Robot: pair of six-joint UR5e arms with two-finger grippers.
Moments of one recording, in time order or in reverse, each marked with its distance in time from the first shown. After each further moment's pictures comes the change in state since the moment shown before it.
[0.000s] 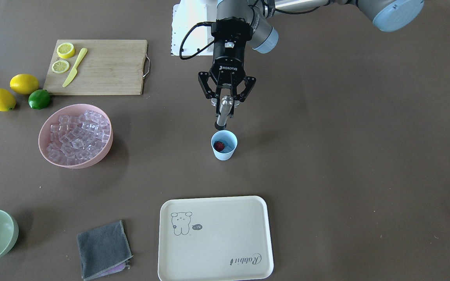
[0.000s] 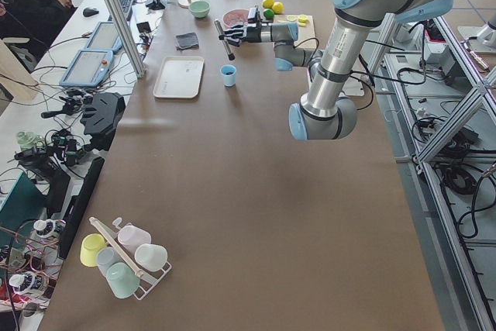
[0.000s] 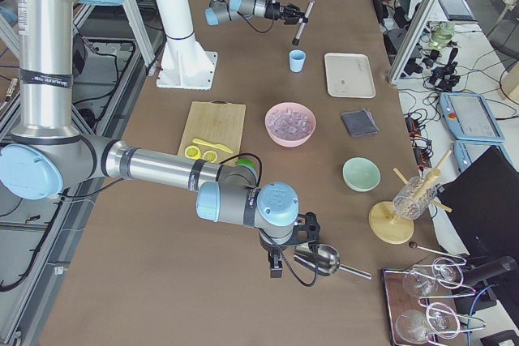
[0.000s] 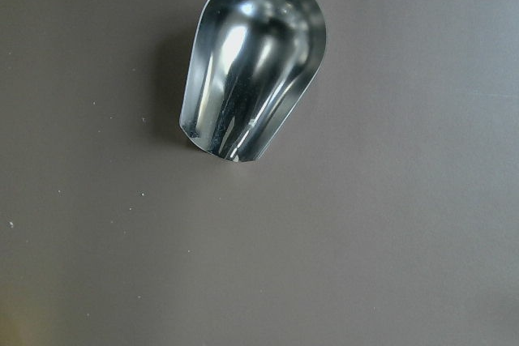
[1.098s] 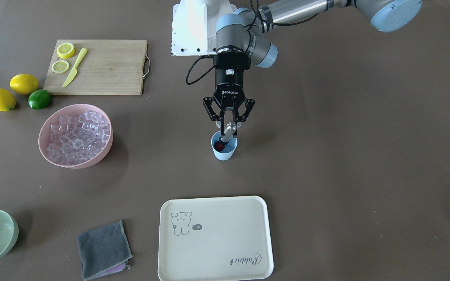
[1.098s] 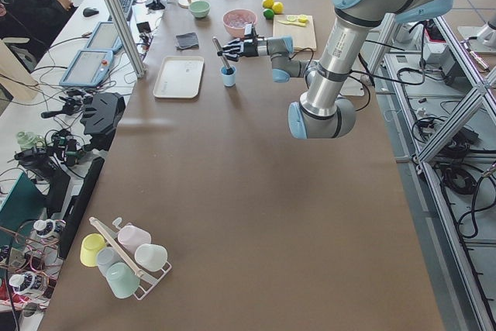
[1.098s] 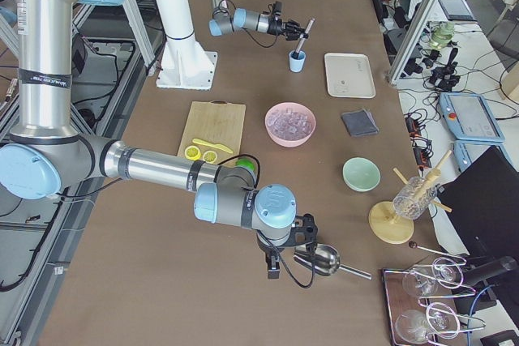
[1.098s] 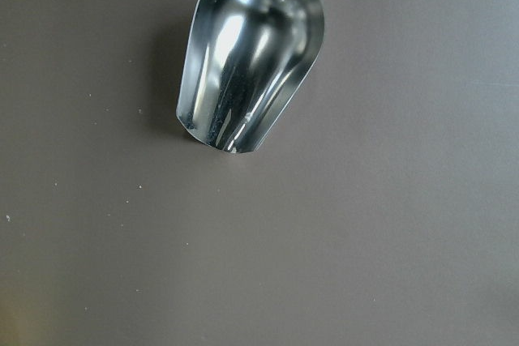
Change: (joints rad) left arm 0.005 -0.011 0.184 -0.001 0.005 -0.162; right arm 0.000 -0.009 0.000 0.000 0.001 0.000
